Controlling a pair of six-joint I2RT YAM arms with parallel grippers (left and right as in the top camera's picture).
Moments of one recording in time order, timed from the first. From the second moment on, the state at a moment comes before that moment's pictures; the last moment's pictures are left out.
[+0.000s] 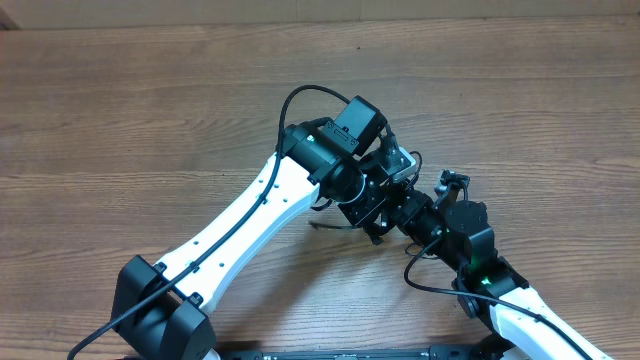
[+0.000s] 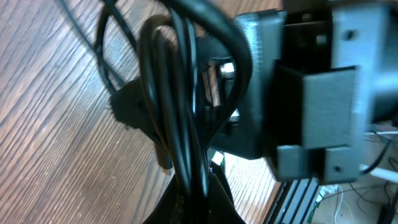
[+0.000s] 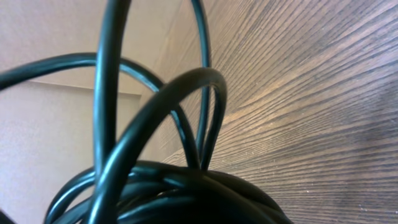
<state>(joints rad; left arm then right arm) -0.72 1.74 1.56 -1.09 0.42 0.21 0.43 1.08 0.30 0.39 -0.22 1.21</state>
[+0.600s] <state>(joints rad) -0.45 1.74 1.56 -1.10 0.59 0.26 0.42 0.98 0.31 0.40 -0.27 1.20</state>
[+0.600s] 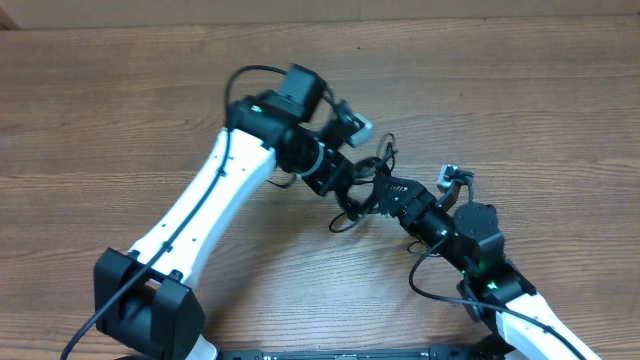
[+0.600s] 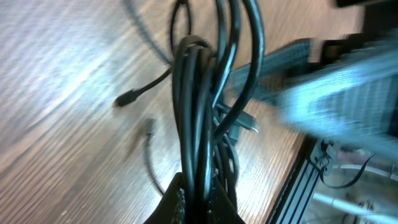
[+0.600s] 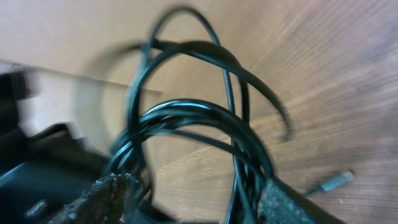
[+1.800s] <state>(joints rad) -0.40 1.74 1.56 -1.37 0.87 0.64 0.41 0.72 0.31 0.16 -0.08 0.41</state>
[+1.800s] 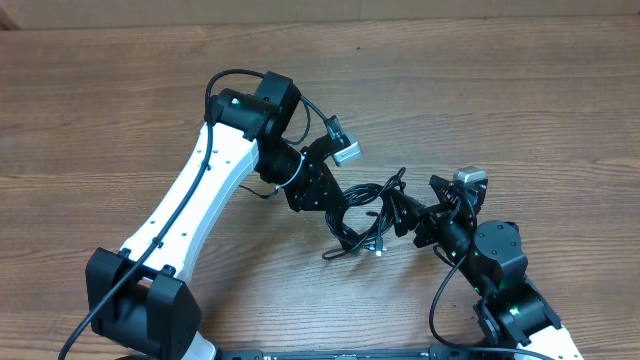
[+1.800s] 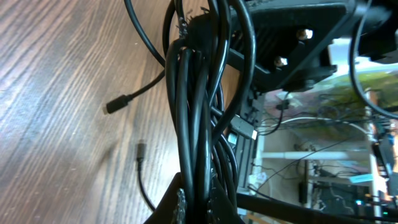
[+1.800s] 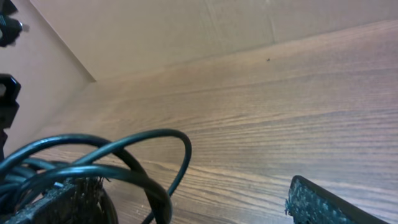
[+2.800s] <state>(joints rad) -0.46 1.74 1.56 -1.41 0.96 0.64 0.41 0.95 0.31 0.50 -0.25 0.38</state>
